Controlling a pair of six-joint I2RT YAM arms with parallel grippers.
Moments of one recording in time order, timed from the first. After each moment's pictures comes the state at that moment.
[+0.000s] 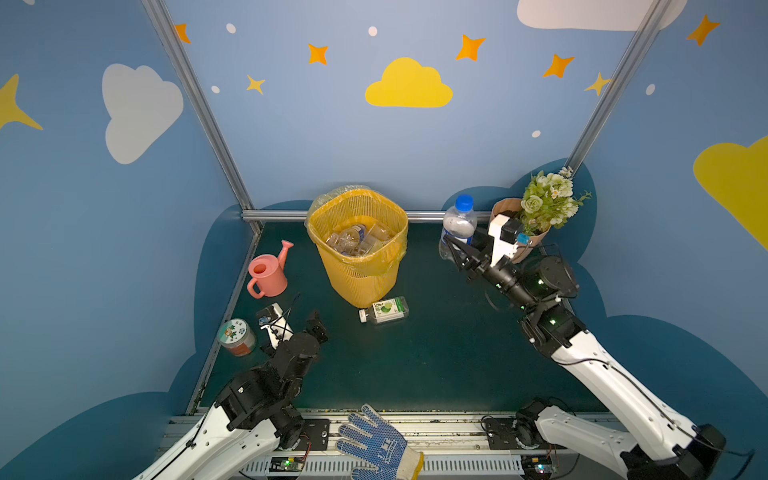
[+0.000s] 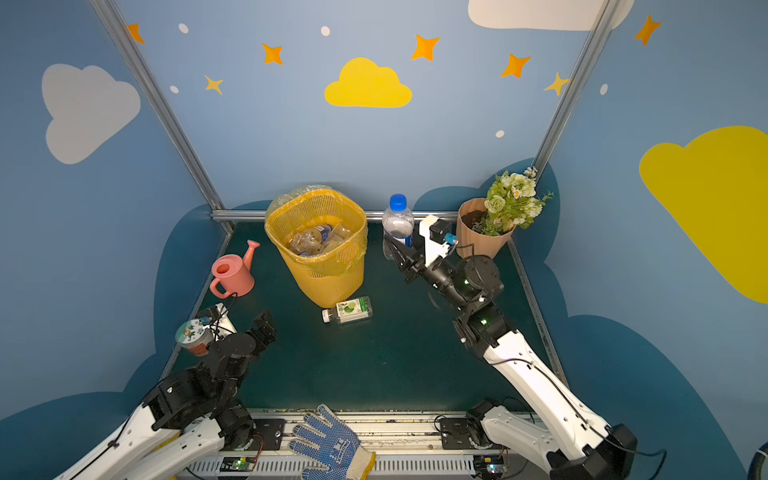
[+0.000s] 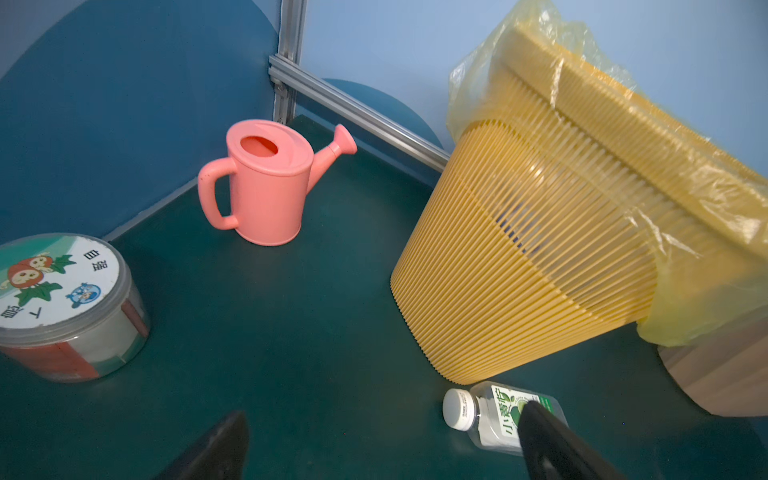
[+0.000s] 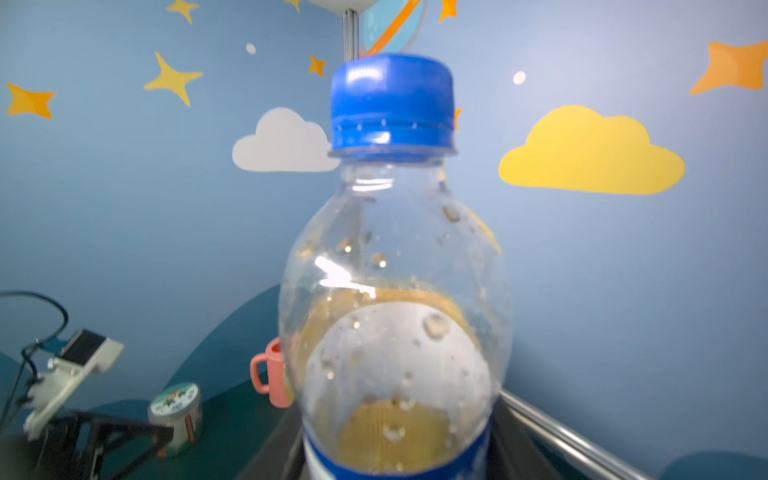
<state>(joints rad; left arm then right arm) -0.79 0.47 0.62 -0.77 -0.84 -0.91 0.61 1.07 1.06 0.34 -0.27 0.09</state>
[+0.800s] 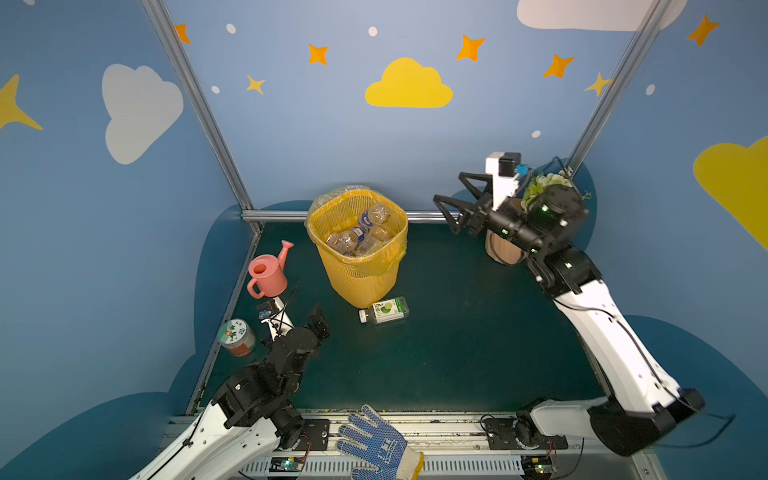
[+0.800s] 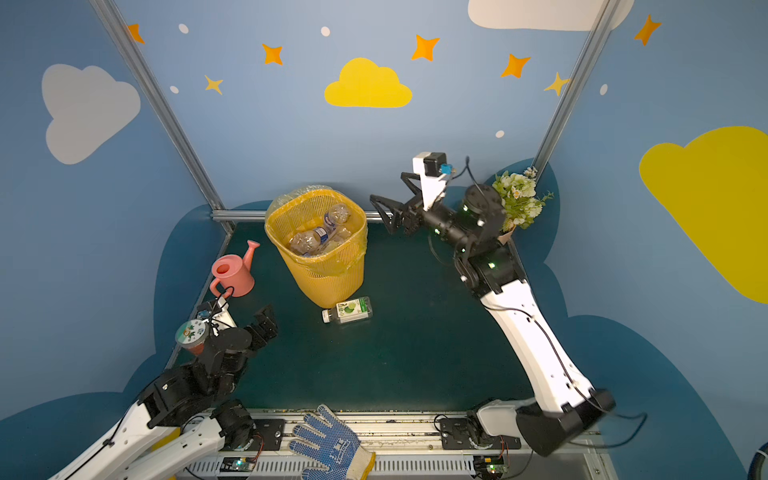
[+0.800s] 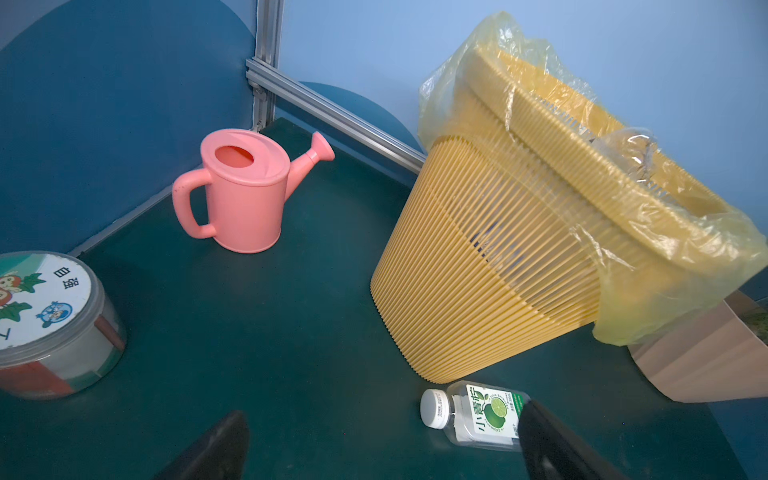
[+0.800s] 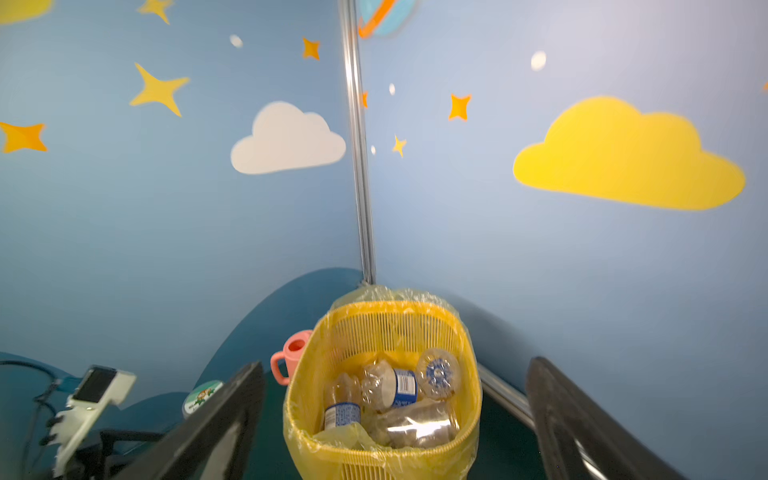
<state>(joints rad) -0.78 0.51 0.69 -0.75 -0.80 -0.88 0.50 1.28 1.58 -0.12 -0.42 0.10</state>
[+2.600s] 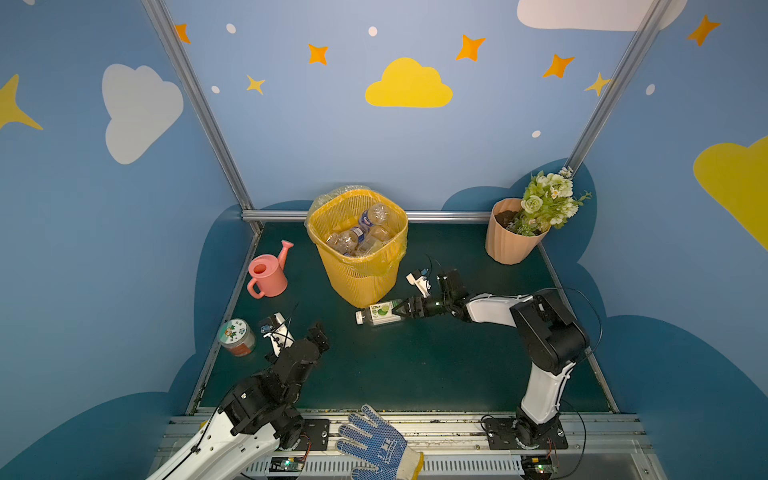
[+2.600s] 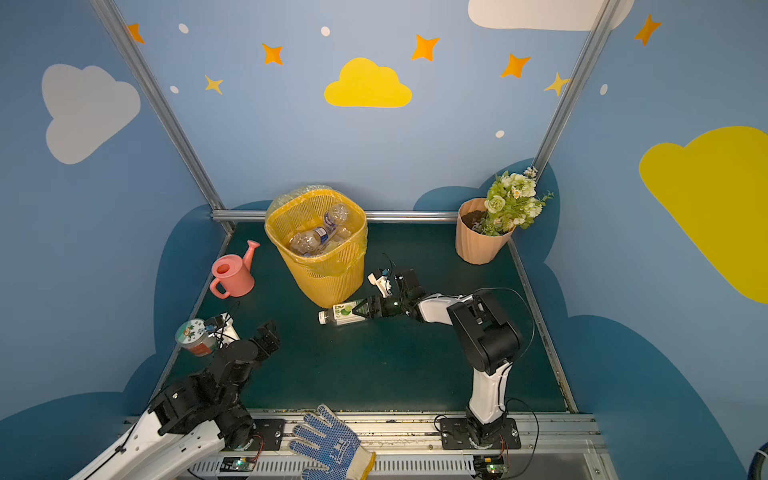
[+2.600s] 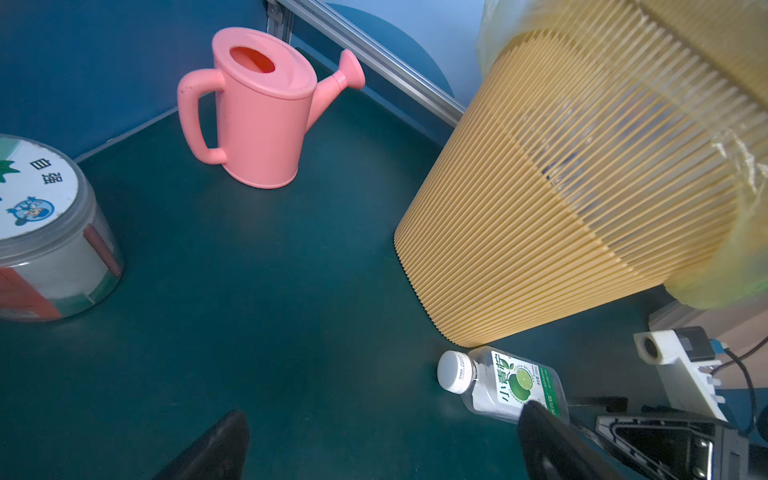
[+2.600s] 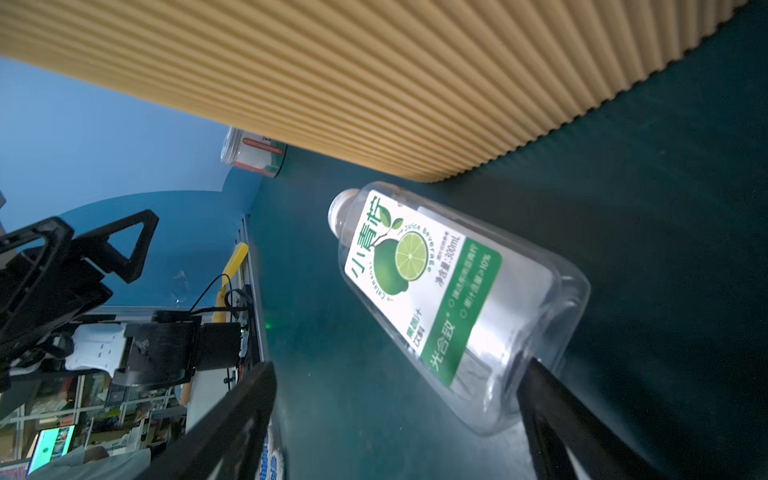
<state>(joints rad) -0.77 0.40 0.52 -0.79 -0.74 -1.00 0.58 1.86 0.94 0.19 -0.83 0.43</state>
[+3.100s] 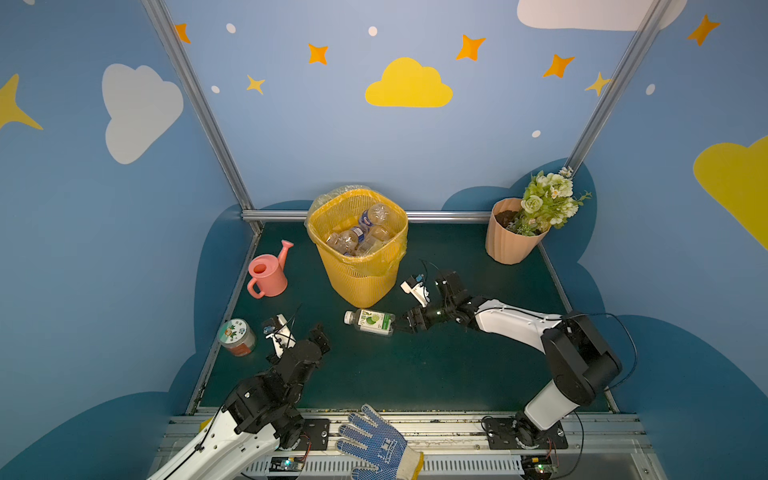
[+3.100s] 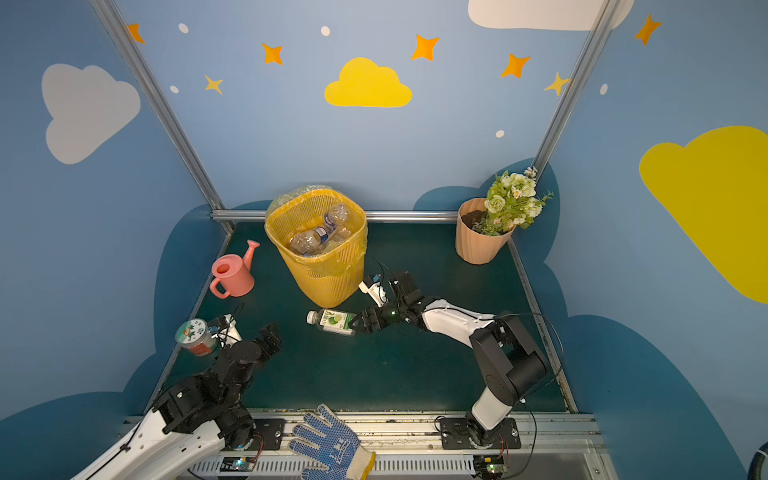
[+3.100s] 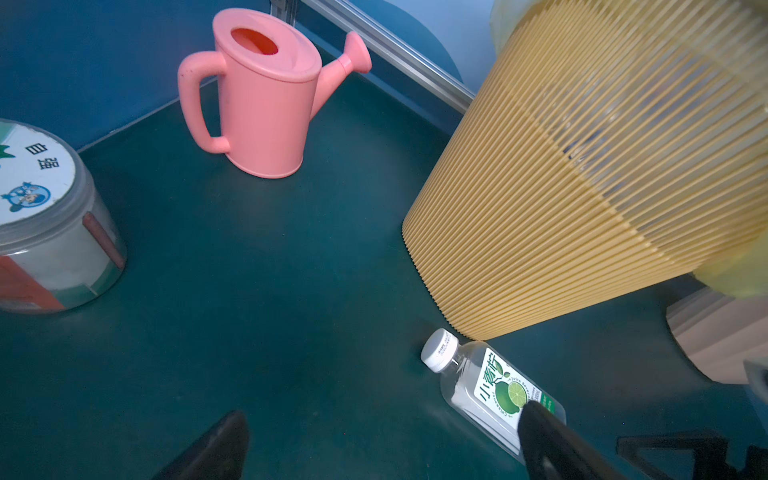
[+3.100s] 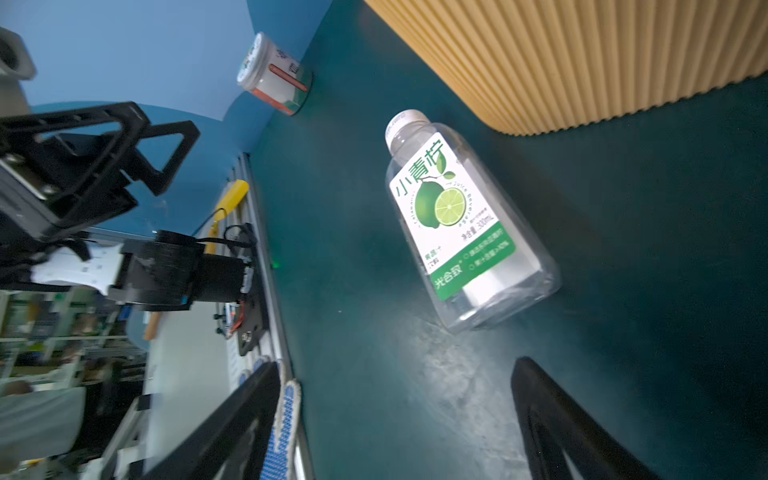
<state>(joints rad) -0.76 0.40 0.49 -0.78 -0.73 -1.00 0.67 1.64 0.93 -0.10 -0.70 0.21</state>
